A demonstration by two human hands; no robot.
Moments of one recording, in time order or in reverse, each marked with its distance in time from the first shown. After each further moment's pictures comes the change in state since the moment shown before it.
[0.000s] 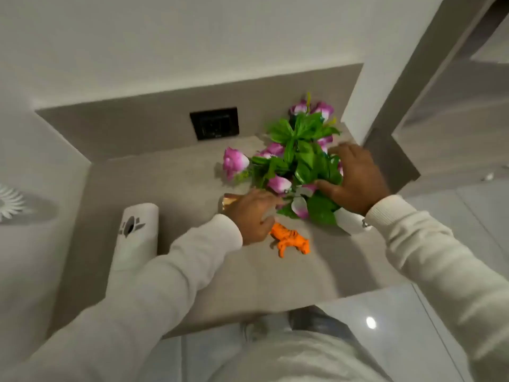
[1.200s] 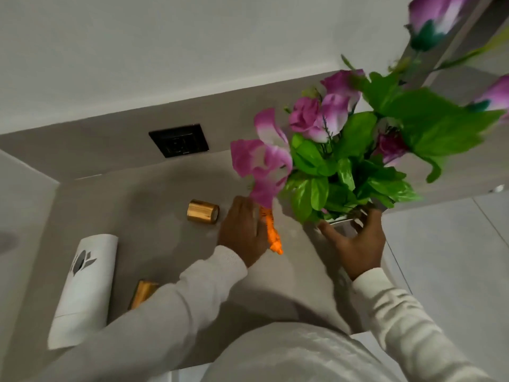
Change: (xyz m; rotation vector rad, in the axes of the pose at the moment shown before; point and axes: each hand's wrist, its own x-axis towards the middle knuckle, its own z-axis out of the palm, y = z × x) left_hand 0.087 0.037 0.060 -0.017 0.407 -0.334; right_hand -0.016 0.116 0.068 0.738 0.421 0.333
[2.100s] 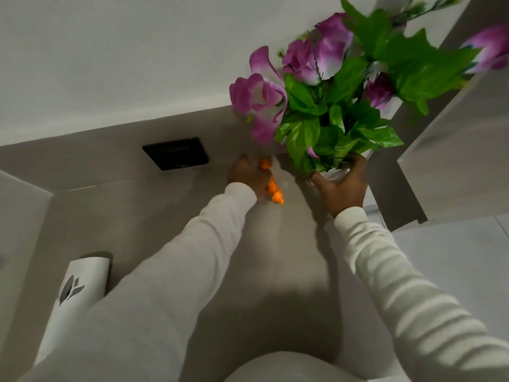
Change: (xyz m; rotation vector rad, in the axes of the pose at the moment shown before) left_hand 0.167 -0.005 0.012 -0.283 -0.112 -0.538; right_hand 0.134 -0.038 0.077 -0.030 -0.007 0.036
